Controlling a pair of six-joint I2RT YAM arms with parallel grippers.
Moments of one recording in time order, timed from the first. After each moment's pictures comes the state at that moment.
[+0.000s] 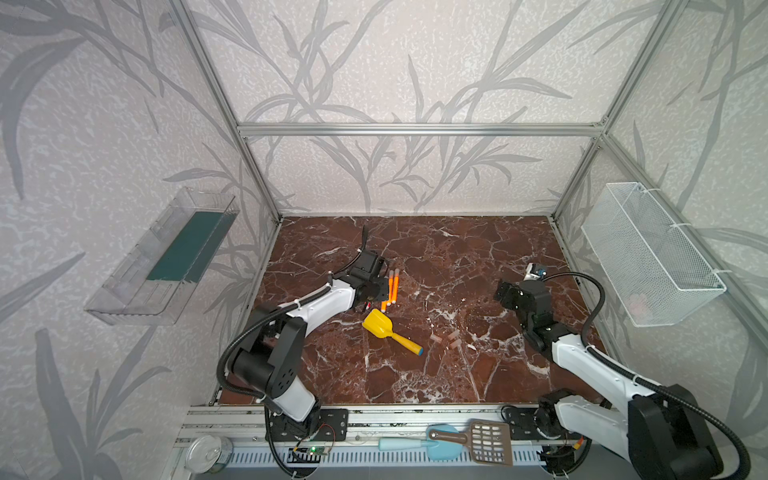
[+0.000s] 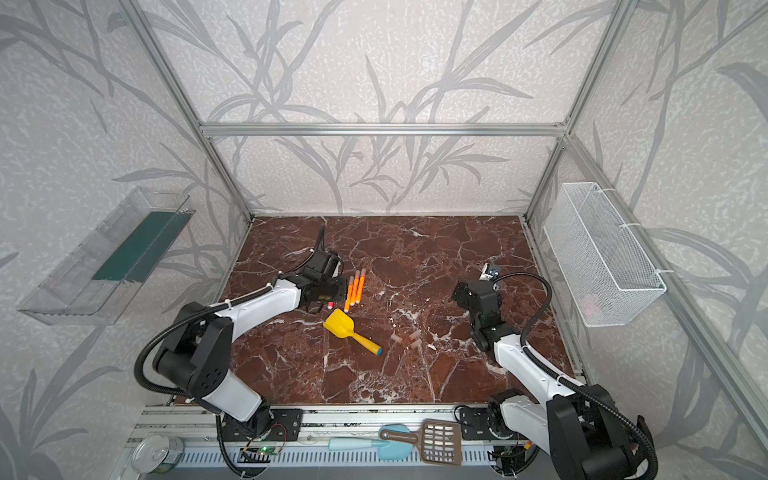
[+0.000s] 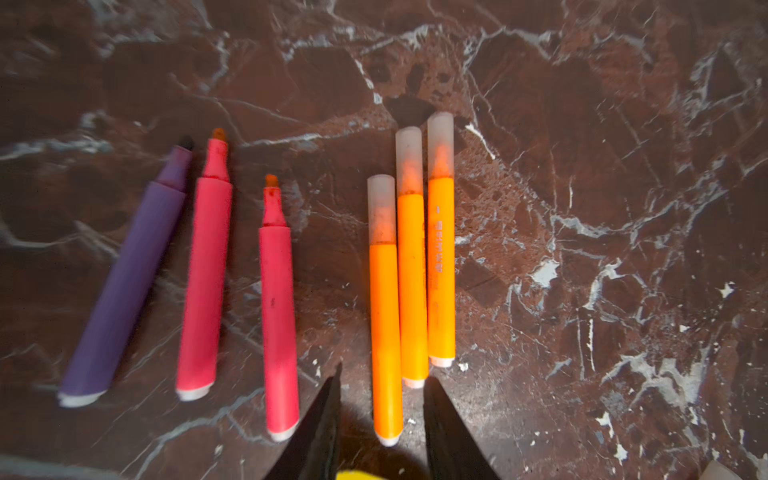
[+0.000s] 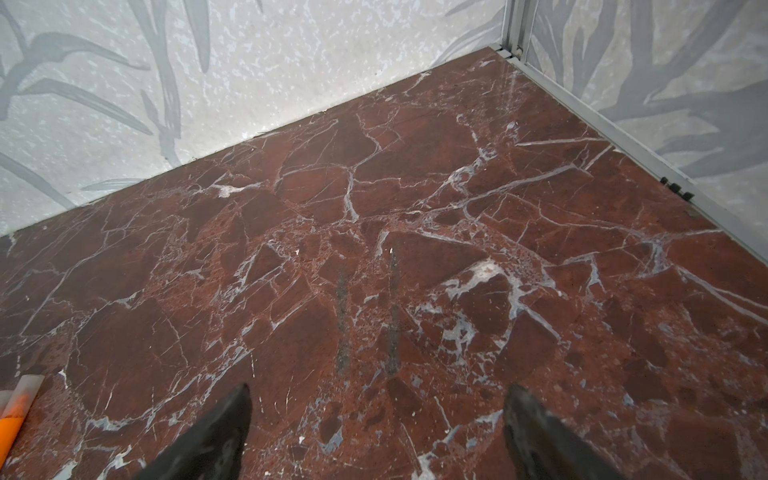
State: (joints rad) left arm -0.44 1.56 0.95 -0.34 -0.06 -0.42; right arm 0.26 1.10 0.44 0.16 0.36 0.46
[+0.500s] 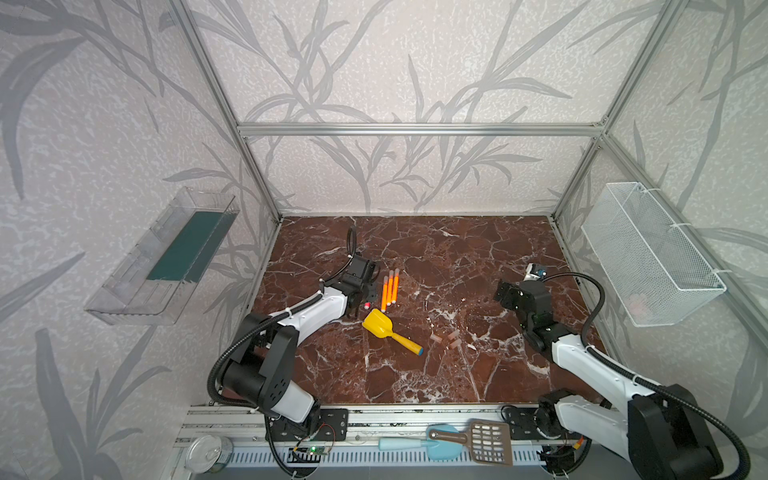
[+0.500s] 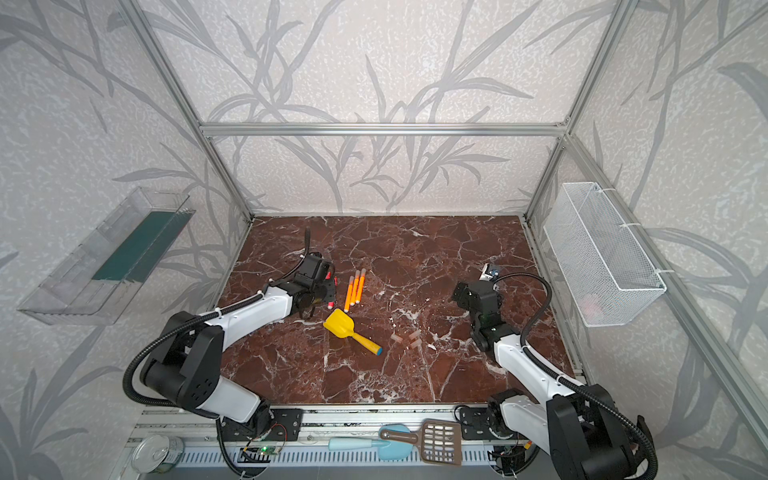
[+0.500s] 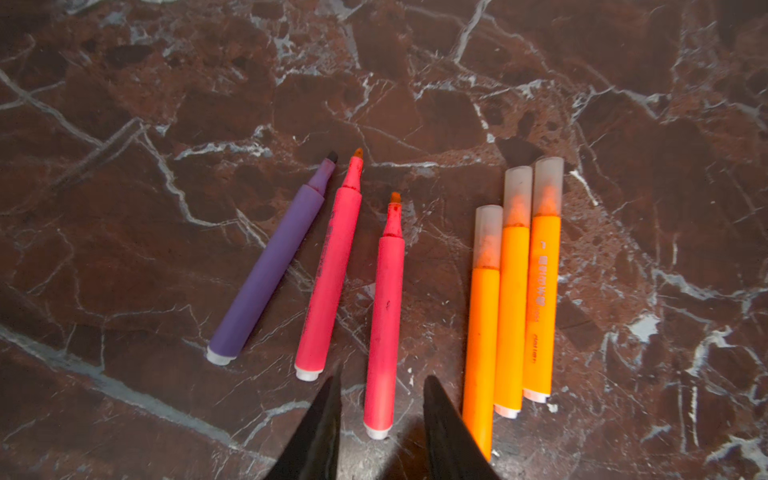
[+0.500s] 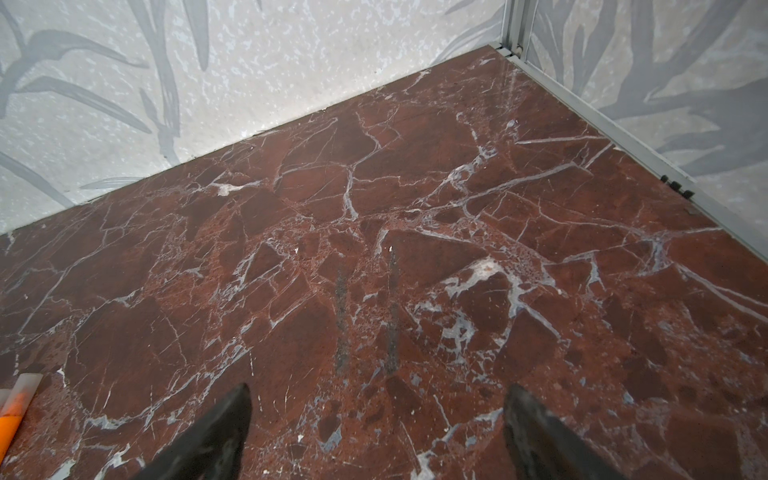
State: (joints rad) left arm -0.40 1.56 0.90 -0.32 -0.21 -0.47; right arm 0.26 1.10 0.43 0.16 0.36 0.46
